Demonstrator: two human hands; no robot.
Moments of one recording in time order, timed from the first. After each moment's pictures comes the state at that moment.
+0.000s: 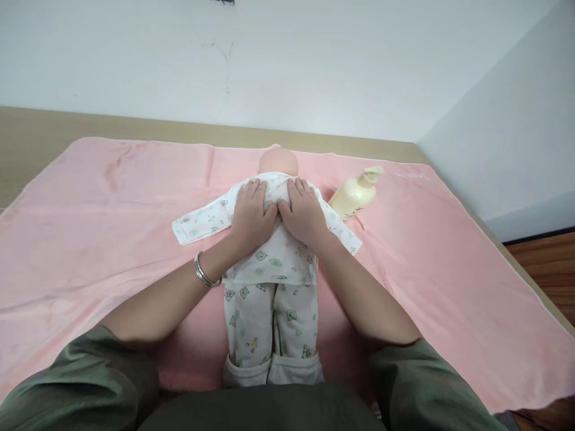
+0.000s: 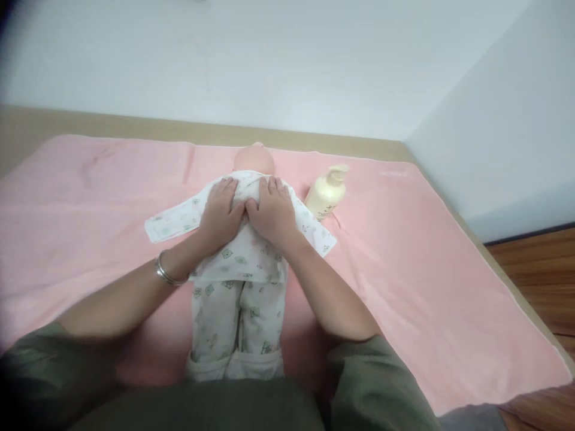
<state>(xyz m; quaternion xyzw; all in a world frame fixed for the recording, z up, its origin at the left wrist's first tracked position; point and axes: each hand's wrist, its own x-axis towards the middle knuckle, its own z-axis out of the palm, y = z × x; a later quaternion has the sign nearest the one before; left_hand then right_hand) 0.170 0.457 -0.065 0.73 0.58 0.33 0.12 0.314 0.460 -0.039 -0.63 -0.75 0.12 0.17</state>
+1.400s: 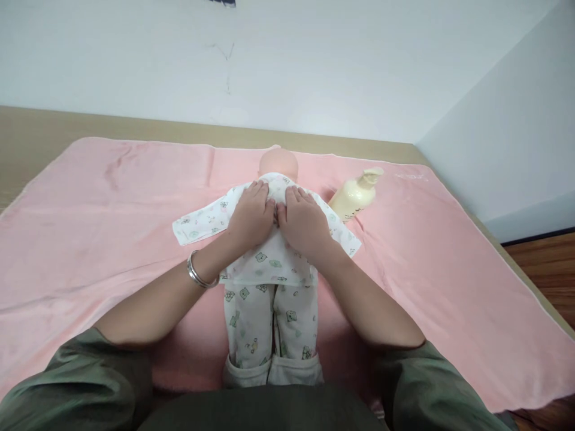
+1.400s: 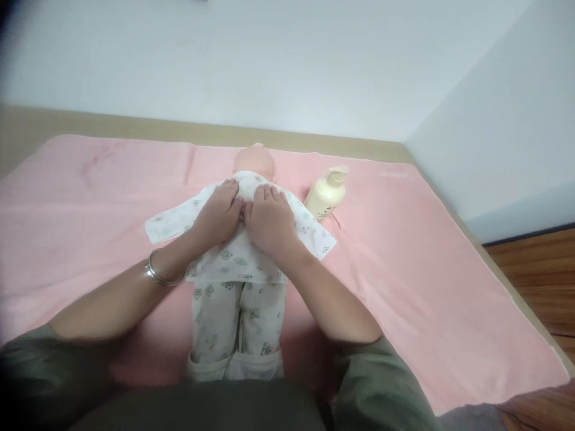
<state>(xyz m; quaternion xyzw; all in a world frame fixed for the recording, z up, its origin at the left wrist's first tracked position) 0.167 0.461 -0.049 0.76 0.57 0.29 0.12 0.303 0.433 -0.024 -0.62 -0.77 0.06 0.14</state>
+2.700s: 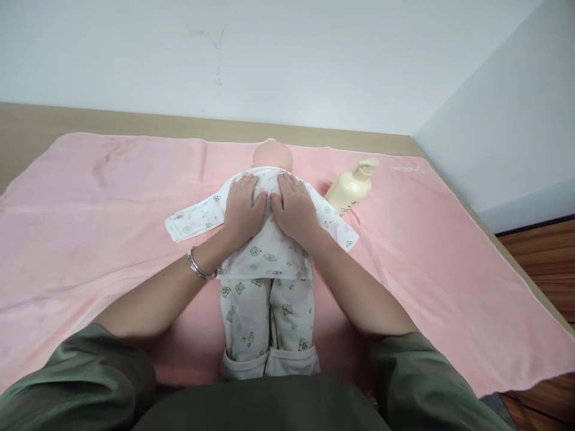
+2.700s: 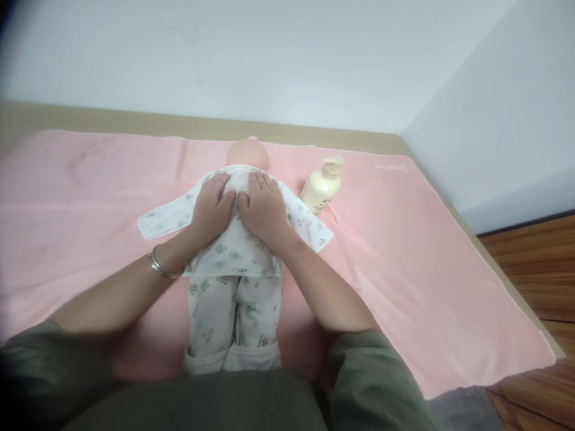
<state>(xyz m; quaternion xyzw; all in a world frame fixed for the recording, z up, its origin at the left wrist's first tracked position) 0.167 0.467 -0.064 0.69 0.59 0.39 0.17 0.305 0.458 -0.048 -0.60 -0.77 0.08 0.22</state>
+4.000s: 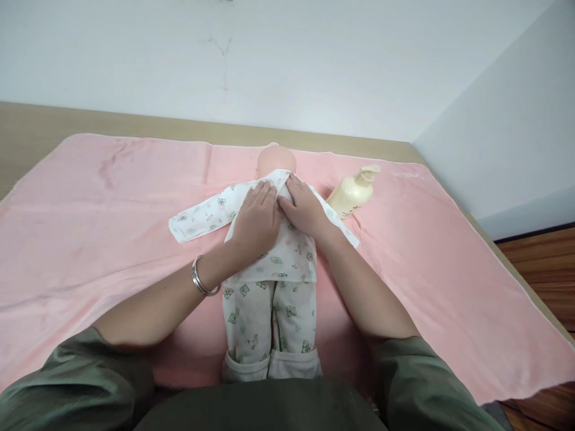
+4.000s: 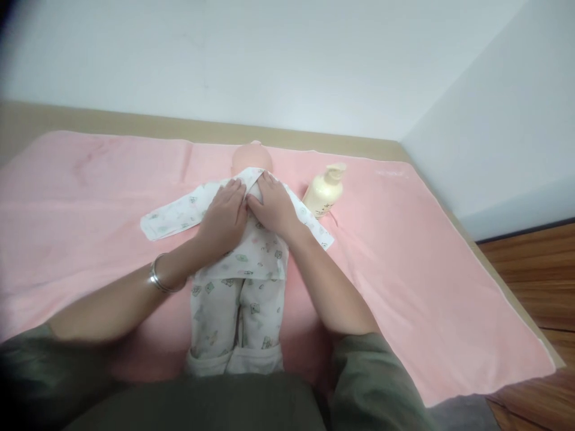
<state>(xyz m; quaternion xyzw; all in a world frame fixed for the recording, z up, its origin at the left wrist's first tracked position) 0.176 0.440 -0.058 0.78 0.53 0.32 0.11 0.326 0.476 -0.041 -0.56 -0.79 0.15 0.21</state>
